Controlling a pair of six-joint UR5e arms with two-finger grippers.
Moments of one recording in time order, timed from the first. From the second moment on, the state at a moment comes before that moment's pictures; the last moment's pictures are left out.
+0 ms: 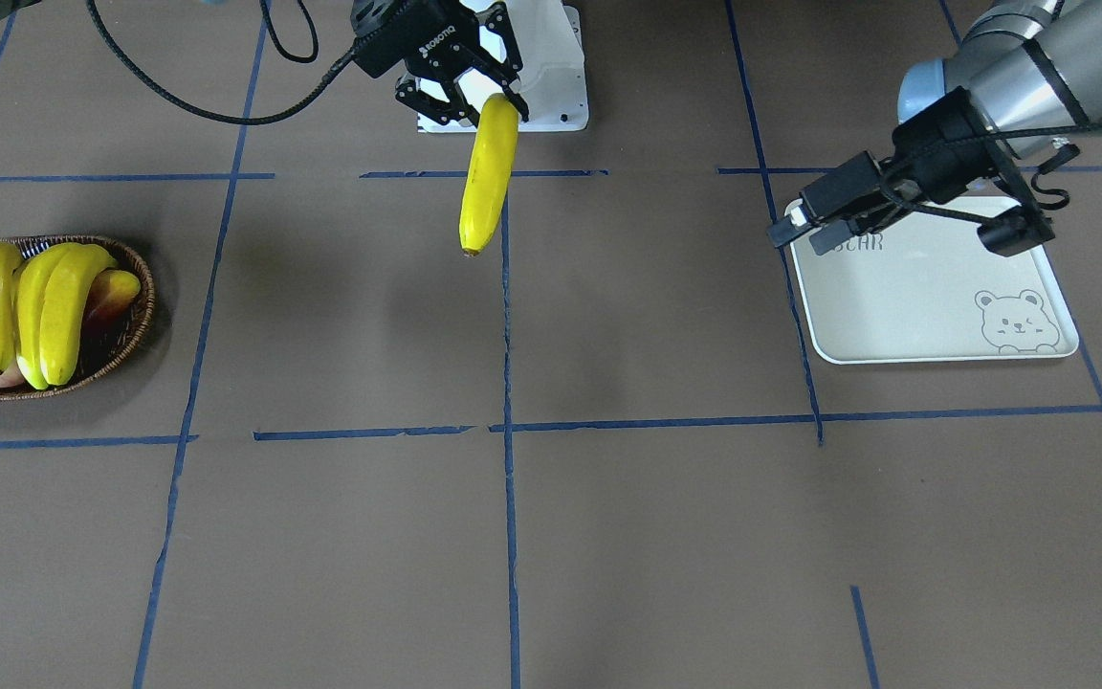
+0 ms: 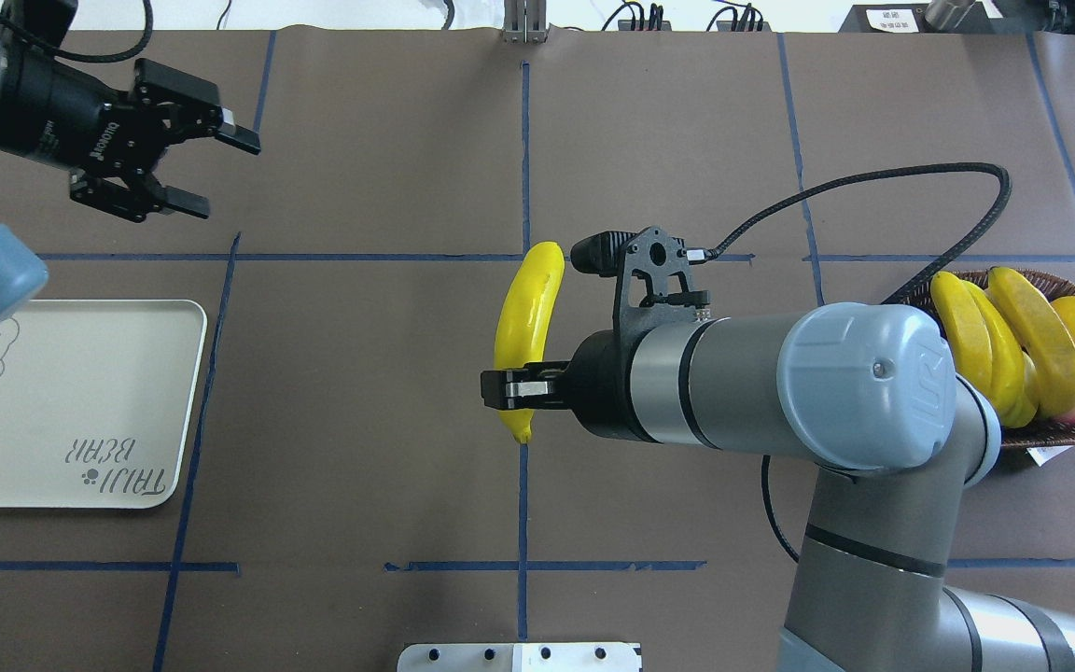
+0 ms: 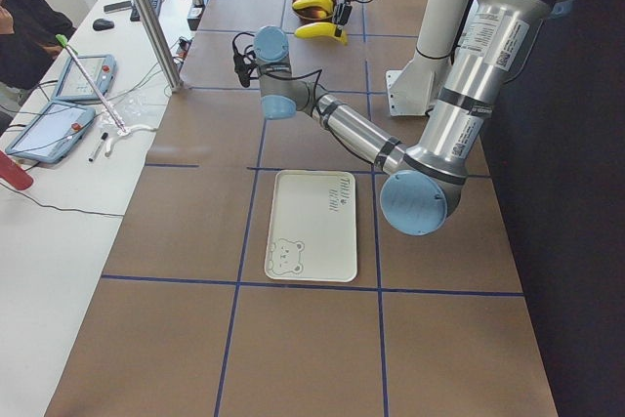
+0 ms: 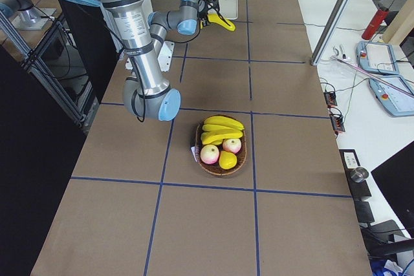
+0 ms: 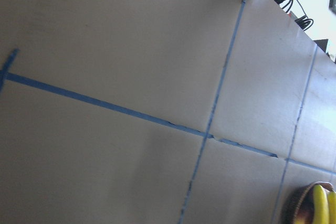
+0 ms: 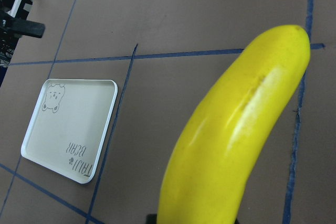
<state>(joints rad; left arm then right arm) -1.01 -1.95 -1.75 -2.52 -2.45 -1.85 0.39 -1.07 2.09 -1.17 1.71 1.28</state>
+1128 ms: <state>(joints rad) -0.67 -2.07 -1.76 -2.70 -2.11 -2.09 0.36 -1.06 2.10 -1.10 1.72 1.28</state>
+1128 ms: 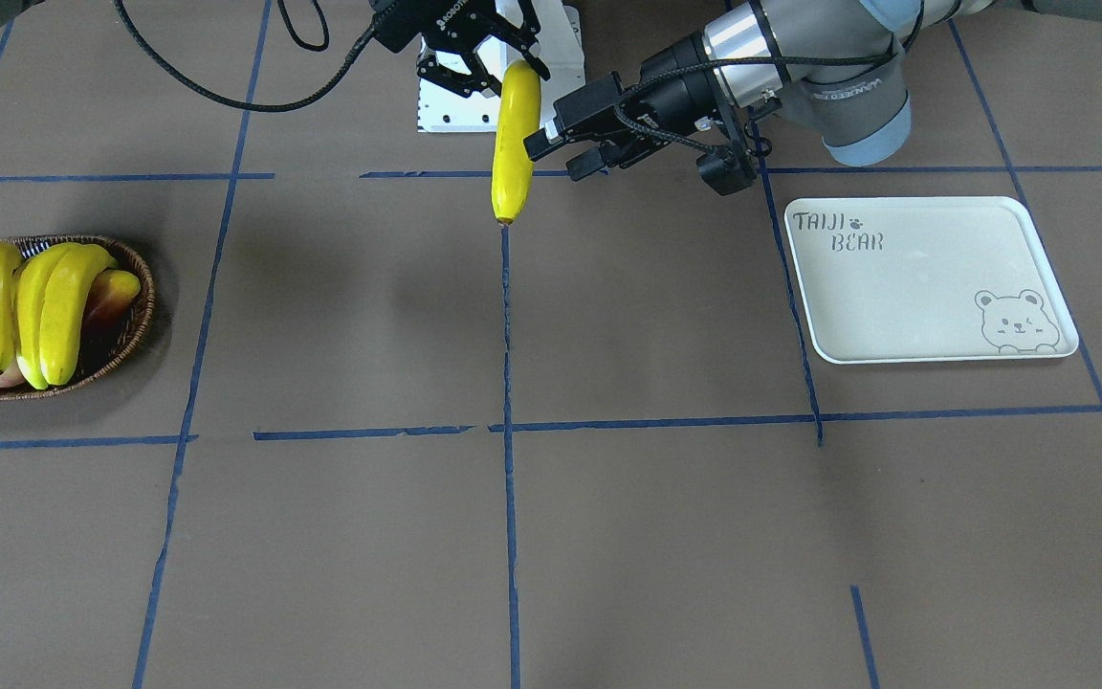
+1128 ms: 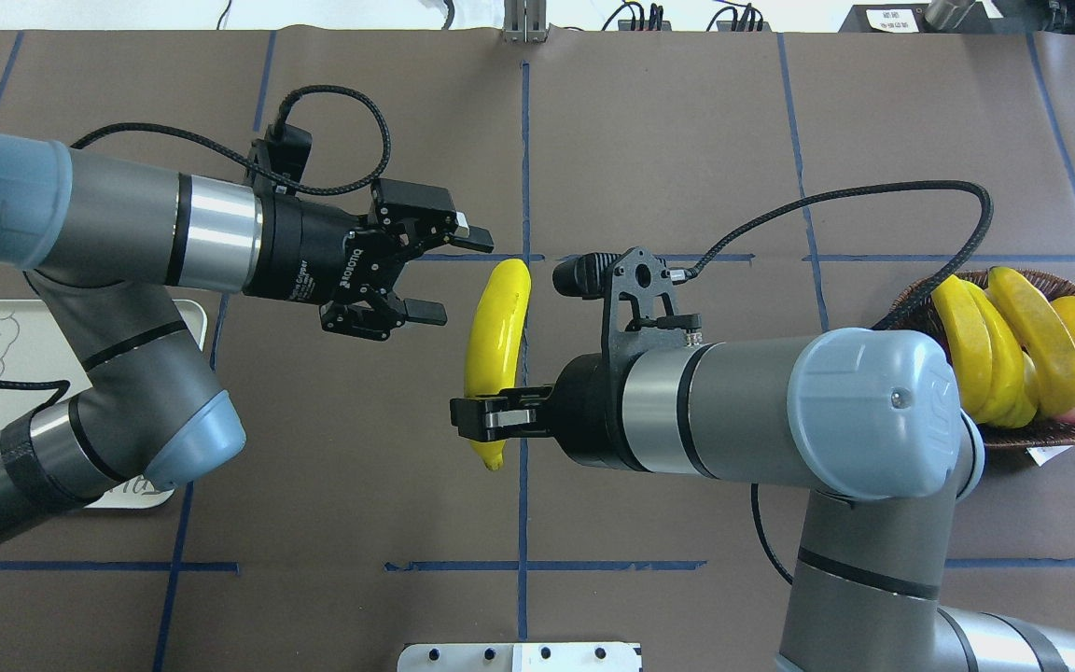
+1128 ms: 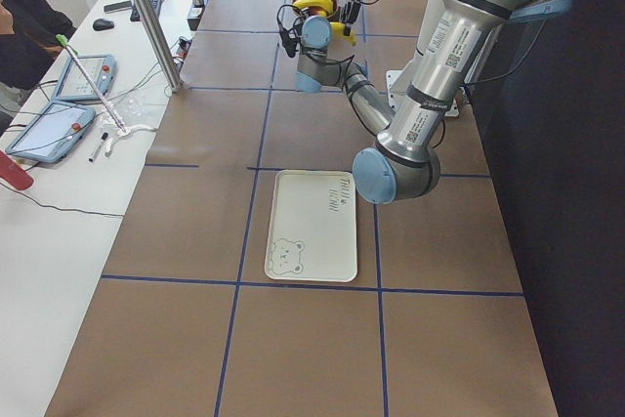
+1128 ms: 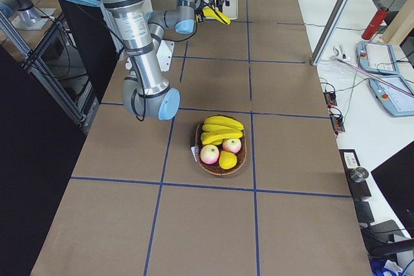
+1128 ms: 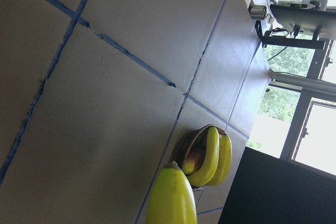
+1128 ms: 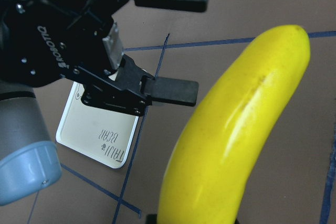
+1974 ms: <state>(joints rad) -0.58 -2.09 -1.75 -2.70 -2.02 -2.08 0.35 -1.07 2.10 -1.09 1.72 1.28</state>
